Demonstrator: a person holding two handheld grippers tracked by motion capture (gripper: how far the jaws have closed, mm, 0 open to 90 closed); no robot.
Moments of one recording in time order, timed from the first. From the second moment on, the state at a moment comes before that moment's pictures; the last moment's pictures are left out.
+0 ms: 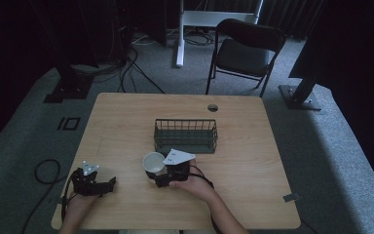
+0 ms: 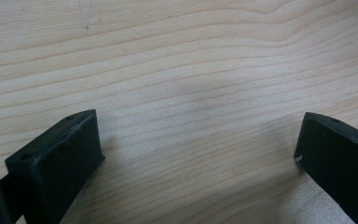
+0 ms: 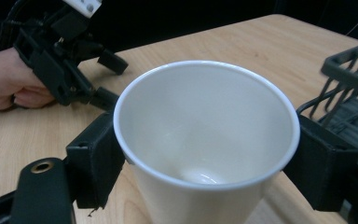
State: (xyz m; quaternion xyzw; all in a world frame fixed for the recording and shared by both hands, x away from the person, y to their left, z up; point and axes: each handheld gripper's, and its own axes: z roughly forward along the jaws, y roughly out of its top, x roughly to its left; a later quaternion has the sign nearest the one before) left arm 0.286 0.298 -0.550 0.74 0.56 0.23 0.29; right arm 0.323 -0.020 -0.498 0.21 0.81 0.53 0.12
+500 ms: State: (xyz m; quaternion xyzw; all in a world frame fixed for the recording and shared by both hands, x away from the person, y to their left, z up) left arm 0.286 0.298 -0.550 0.74 0.56 0.23 0.29; right arm 0.325 -0.018 -0.461 0.20 0.79 0.56 0.12
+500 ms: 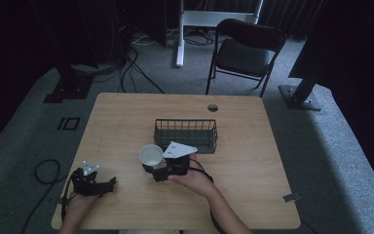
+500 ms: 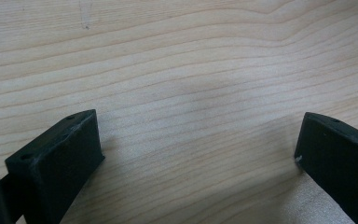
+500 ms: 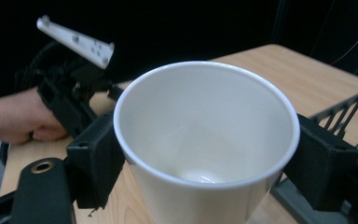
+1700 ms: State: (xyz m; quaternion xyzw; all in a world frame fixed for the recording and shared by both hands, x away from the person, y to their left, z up) left arm 0.286 0.298 -0.550 0.74 0.56 0.23 0.29; right arm 0.372 -0.077 -0.379 0.29 0.72 0.59 0.22
